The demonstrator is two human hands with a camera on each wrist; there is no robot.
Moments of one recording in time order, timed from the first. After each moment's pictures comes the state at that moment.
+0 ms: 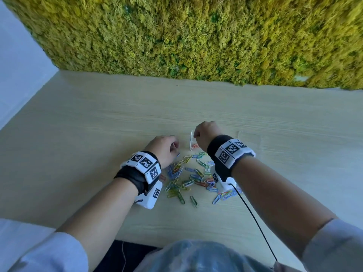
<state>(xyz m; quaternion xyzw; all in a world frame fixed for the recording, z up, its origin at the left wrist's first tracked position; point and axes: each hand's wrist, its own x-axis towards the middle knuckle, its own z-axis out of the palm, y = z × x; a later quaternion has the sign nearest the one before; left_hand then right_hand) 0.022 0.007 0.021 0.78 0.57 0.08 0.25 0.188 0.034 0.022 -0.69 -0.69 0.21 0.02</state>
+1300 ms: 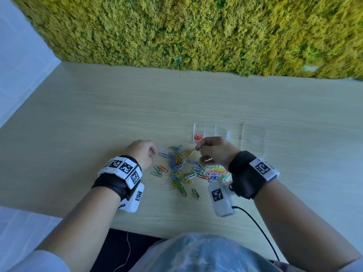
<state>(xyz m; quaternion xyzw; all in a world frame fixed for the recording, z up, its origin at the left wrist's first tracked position) -0.029 -0.013 0.015 0.72 0.66 -0.01 0.23 0.201 -0.034 0.017 -0.61 -0.41 0.63 0.25</state>
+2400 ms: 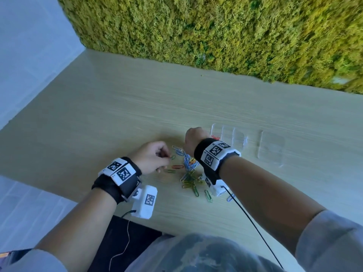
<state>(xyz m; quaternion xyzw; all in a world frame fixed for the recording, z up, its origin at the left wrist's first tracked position) -0.055 -0.033 0.013 0.60 0.60 0.14 0.51 0.104 0.021 0.013 -0.62 -0.75 0.21 -0.10</state>
